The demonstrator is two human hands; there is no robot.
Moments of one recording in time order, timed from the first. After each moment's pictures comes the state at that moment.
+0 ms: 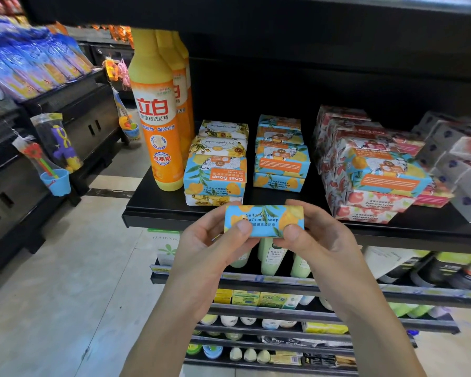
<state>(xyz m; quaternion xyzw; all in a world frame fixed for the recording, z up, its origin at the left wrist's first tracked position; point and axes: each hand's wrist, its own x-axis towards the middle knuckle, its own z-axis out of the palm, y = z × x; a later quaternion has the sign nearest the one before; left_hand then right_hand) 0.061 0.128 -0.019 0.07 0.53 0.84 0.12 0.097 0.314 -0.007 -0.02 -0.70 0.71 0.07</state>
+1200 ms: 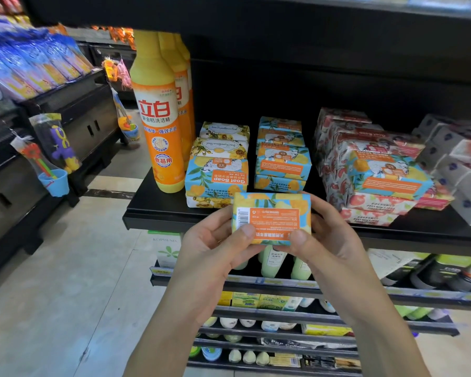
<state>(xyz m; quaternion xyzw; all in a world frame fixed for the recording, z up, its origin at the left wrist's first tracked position) 0.063 0.128 -0.015 0.11 0.52 0.84 0.13 0.098 0.316 -0.009 0.04 -0.66 0.75 0.07</state>
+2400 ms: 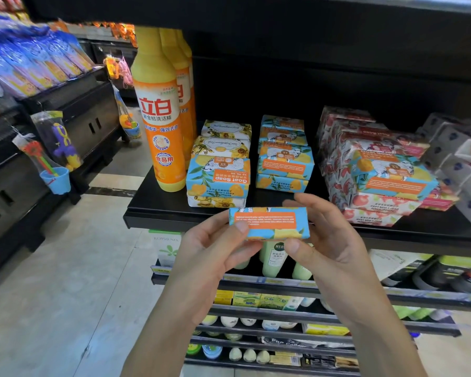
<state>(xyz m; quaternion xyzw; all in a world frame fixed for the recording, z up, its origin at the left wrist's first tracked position) 0.060 0.124 -0.016 0.05 0.54 0.83 0.15 0.098 0.314 -0.011 0.07 -0.66 0.74 0.10</state>
